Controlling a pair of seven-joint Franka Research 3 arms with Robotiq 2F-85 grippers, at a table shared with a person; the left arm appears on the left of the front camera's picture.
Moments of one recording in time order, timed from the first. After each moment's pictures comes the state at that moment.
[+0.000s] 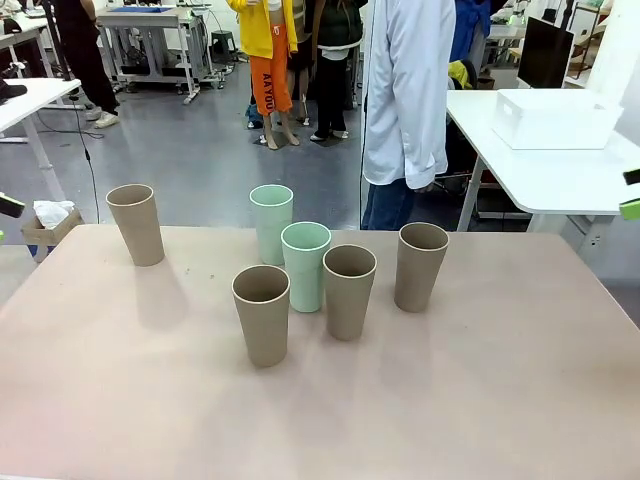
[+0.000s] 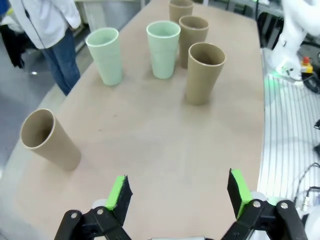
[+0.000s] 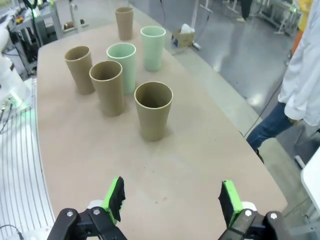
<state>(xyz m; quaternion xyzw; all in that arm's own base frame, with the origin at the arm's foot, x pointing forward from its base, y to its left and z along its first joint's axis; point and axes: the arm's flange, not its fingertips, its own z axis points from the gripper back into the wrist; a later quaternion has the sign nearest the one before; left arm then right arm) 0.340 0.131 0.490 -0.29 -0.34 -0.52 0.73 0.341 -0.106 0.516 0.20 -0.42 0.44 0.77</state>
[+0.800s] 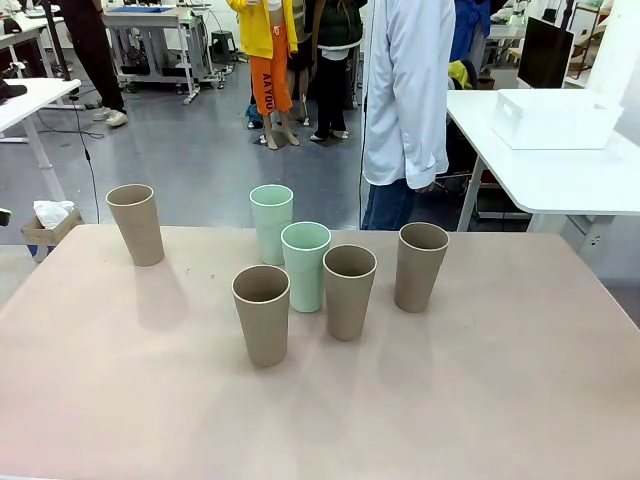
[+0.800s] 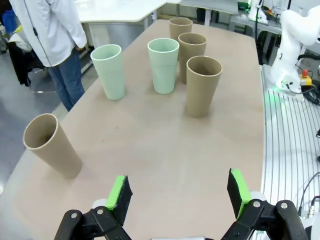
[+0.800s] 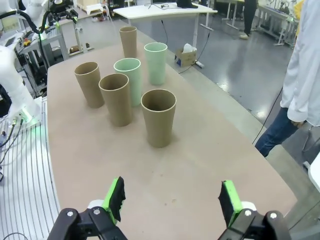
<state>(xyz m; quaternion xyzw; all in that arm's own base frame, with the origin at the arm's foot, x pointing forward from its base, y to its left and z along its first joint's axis) 0.324 0.149 0.469 -0.31 -0.39 -0.50 0.71 0.321 -0.140 0.499 0.24 -0.45 0.41 0.76</state>
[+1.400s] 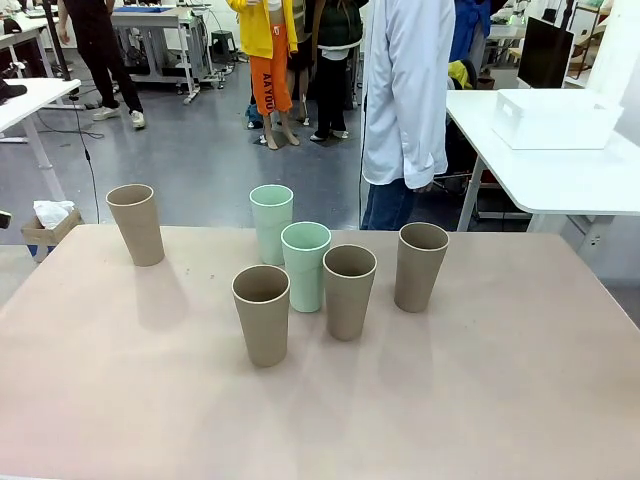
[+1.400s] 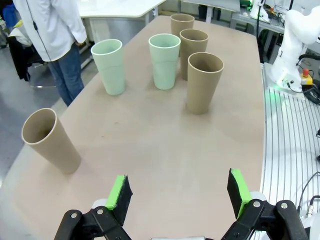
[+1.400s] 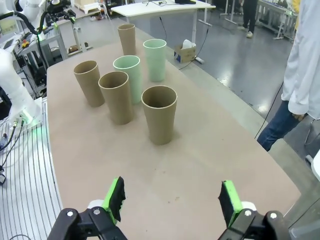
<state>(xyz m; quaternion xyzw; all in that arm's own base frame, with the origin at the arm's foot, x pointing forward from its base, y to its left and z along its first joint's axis) 0.324 0.148 0.468 -0.30 -0.38 -0.50 0.72 0.320 -0.137 0.497 0.25 -0.44 0.40 0.77</state>
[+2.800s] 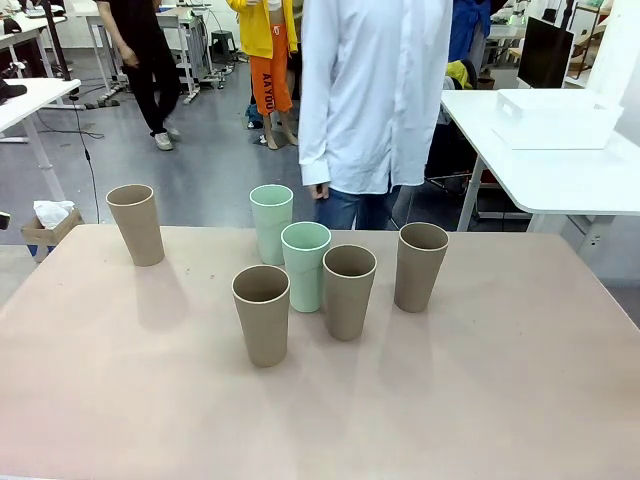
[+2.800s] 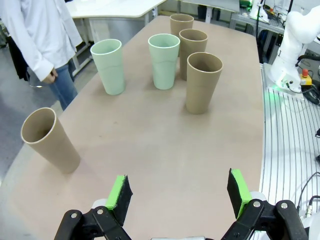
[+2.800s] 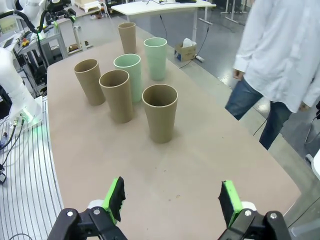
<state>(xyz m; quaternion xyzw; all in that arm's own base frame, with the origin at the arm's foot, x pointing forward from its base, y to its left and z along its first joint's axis) 0.323 0.149 0.468 -0.31 -0.38 -0.50 0.72 0.318 -0.138 0.498 0.24 -0.43 0.40 0.77</state>
